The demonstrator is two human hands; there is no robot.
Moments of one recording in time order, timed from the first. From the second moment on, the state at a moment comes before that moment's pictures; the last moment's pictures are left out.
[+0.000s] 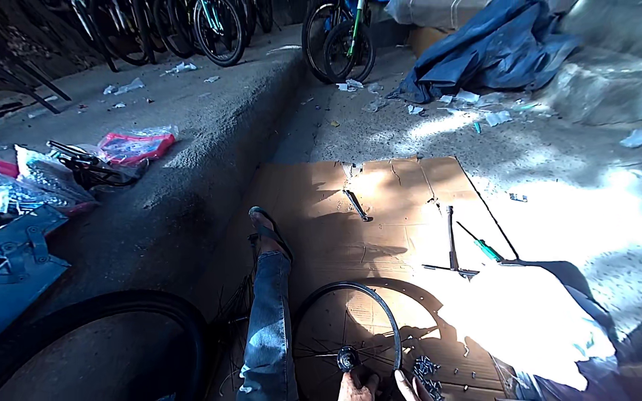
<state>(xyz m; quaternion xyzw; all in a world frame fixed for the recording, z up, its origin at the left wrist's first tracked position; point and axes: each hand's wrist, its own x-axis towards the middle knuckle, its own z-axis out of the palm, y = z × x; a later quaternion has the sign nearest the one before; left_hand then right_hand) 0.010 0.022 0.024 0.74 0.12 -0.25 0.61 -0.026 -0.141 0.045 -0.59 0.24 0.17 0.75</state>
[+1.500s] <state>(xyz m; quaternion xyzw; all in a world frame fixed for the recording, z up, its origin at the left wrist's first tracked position) 0.031 0.044 0.051 0.92 0.15 -0.16 0.32 0.004 -0.148 0.036 -0.62 0.15 0.02 0.77</state>
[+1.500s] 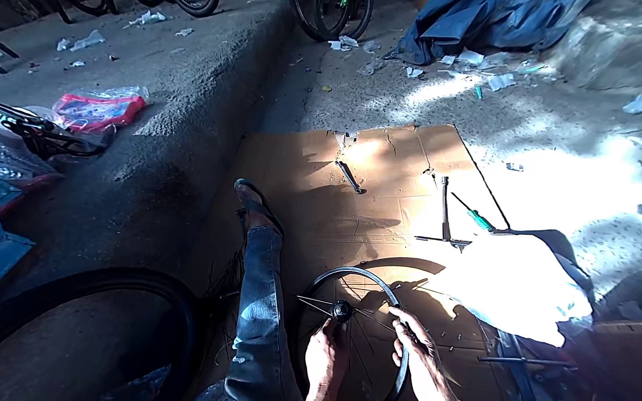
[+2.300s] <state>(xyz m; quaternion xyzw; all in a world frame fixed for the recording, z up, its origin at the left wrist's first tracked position) 0.054 0.075 0.042 0.92 0.14 -0.20 0.31 0.016 -0.158 0.042 -0.58 0.19 0.03 0.79</state>
